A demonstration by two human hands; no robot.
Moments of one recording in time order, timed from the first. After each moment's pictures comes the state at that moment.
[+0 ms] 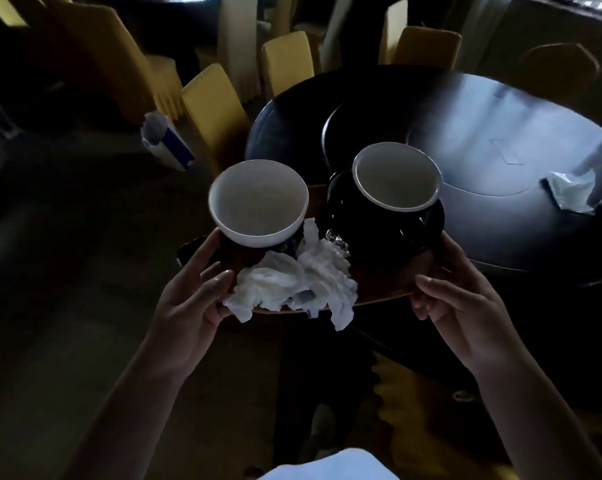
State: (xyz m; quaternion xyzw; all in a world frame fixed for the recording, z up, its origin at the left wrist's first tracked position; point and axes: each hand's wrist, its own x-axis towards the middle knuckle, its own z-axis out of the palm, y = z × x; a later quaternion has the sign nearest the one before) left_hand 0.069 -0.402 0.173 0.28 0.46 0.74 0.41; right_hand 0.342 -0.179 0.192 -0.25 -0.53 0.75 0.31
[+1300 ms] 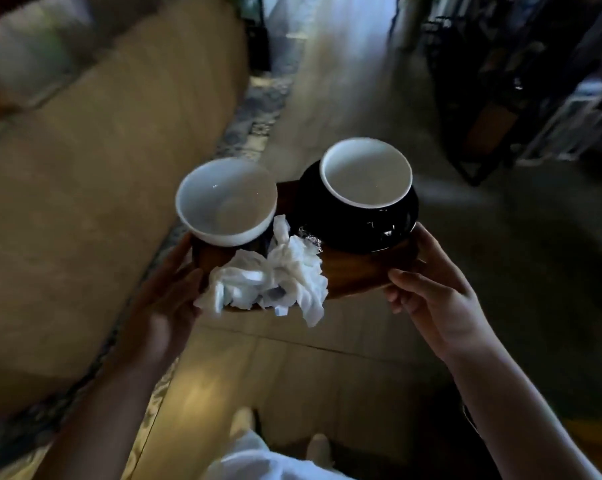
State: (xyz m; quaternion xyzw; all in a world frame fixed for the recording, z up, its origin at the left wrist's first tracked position) left_hand 0.085 -0.781 0.169 -0.28 0.54 0.73 -0.33; right_hand -0.164 -0.544 0.201 0.25 -0.52 0.73 -0.36
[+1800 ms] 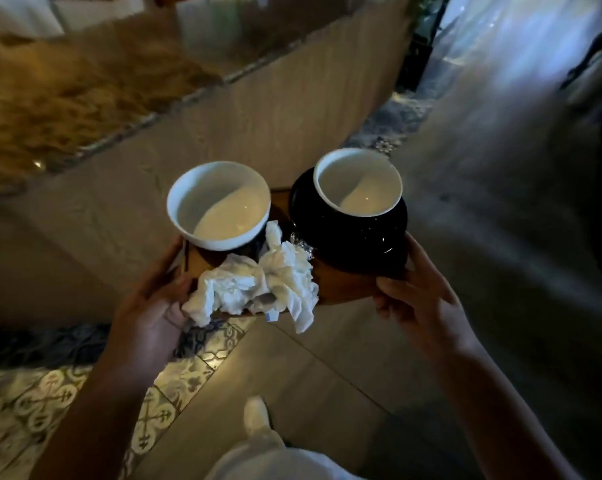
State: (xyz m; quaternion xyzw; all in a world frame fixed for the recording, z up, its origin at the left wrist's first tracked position) left_hand 0.260 -0.942 0.155 -0.33 0.46 0.68 -0.47; right_hand -0.071 -0.834 0.179 0.37 -0.49 0.61 -0.50
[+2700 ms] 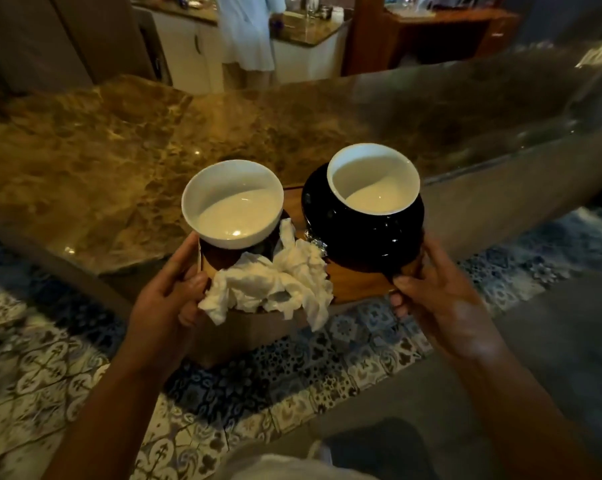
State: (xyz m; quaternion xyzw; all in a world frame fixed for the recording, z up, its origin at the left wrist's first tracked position) left_hand 0.333 -1.274 0.173 -0.44 0.32 0.54 -0.64; right_hand -0.008 -1.339 0.210 0.49 -0.39 0.44 -0.64
